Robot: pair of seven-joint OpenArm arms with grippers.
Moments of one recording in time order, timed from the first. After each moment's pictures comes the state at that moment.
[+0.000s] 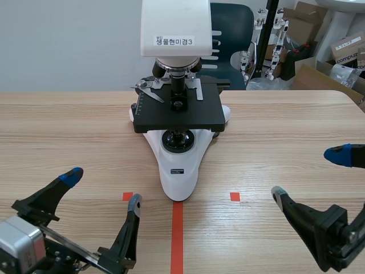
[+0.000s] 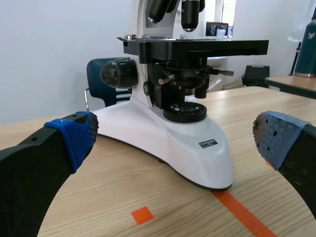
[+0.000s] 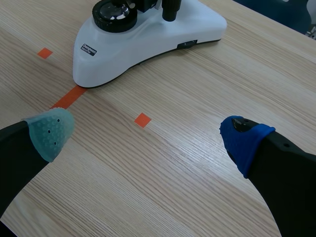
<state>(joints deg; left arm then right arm) 19.6 -14.4 15.2 60.5 0.9 -9.2 -72.5 -45.5 30.7 13.0 115.1 14.7 28.4 1.5</state>
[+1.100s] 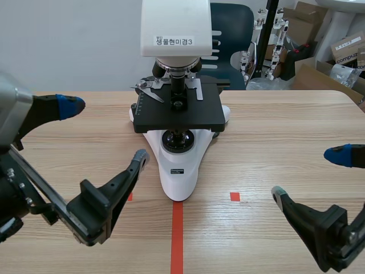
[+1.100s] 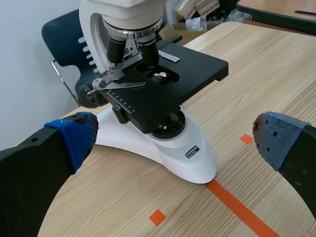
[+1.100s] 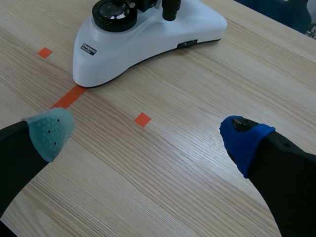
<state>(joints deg) 39.6 -23.1 3.0 123.0 0.7 -19.1 -10.8 -45.5 30.7 13.0 115.1 14.7 28.4 1.5</state>
